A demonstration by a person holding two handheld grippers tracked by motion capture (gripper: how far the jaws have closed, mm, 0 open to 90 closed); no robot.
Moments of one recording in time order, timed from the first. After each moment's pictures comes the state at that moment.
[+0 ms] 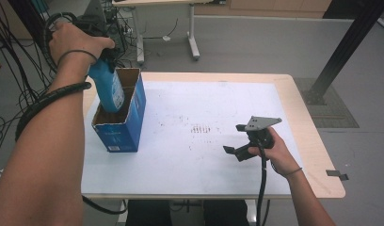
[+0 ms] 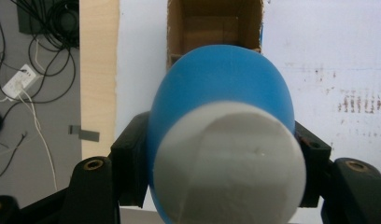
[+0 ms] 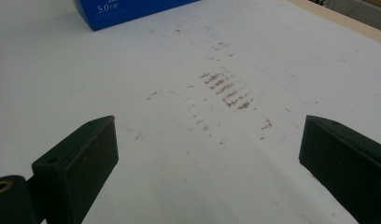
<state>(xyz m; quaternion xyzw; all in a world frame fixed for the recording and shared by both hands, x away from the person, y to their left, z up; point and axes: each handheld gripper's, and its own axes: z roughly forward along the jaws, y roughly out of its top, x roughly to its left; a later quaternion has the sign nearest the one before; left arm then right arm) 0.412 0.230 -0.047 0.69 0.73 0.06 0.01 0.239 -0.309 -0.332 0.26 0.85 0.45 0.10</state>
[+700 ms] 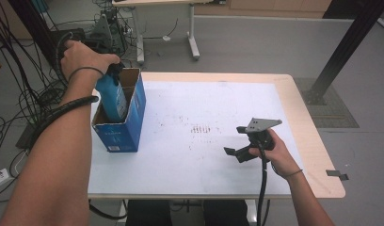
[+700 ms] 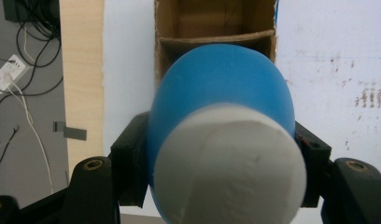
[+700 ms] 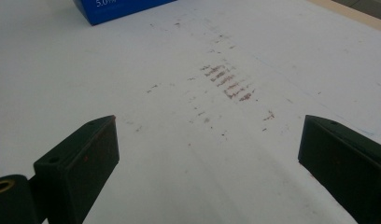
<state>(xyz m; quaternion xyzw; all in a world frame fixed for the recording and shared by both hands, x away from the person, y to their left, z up) 0.418 0.231 -0.090 0.69 0.72 0.04 0.00 0.238 -0.311 -0.336 0.27 0.85 0.44 0.09</state>
